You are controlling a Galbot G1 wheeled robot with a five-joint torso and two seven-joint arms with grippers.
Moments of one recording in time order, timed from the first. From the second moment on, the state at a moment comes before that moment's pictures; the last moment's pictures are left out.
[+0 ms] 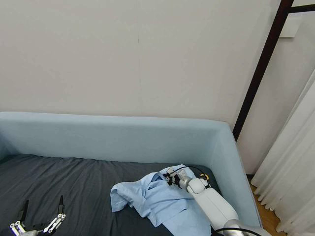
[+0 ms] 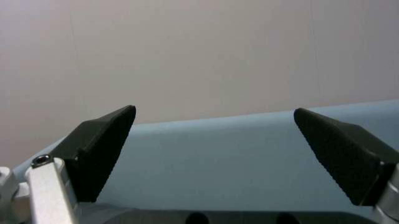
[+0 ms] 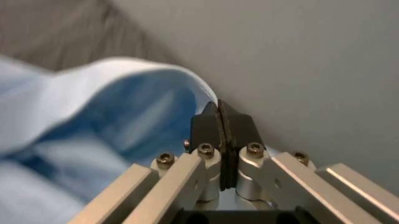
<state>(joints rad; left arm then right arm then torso) 1.71 -1.54 -0.94 -1.91 -0.16 -0.66 0.09 -0.42 1.39 -0.07 0.71 0.12 0.05 -0.39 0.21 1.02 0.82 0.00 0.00</state>
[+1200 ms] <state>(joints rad) 1.72 -1.54 -0.88 -2.00 -0.16 -0.65 0.09 -0.15 0.69 0.09 2.03 0.76 -0.40 0.05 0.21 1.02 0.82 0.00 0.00</state>
